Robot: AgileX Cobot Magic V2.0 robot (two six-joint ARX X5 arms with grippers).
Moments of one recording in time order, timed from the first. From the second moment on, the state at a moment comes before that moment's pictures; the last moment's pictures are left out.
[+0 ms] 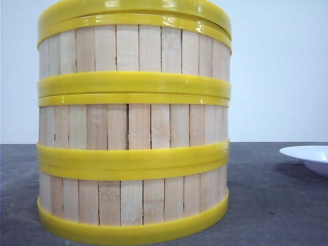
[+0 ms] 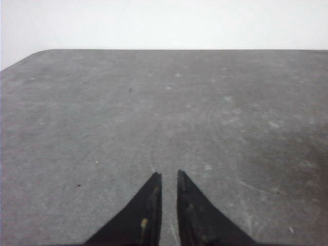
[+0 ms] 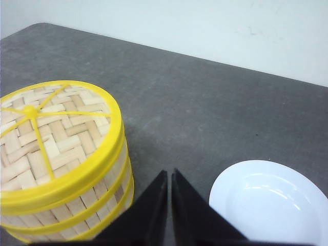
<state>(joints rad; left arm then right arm) 0.00 0.00 0.03 -0.18 -0.07 0.03 0.95 0.61 1.16 -0.98 0.47 0.26</state>
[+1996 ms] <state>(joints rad) 0.00 0.00 0.03 -0.18 -0.06 0.05 0.40 0.56 0.94 -0.50 0.46 -0.06</state>
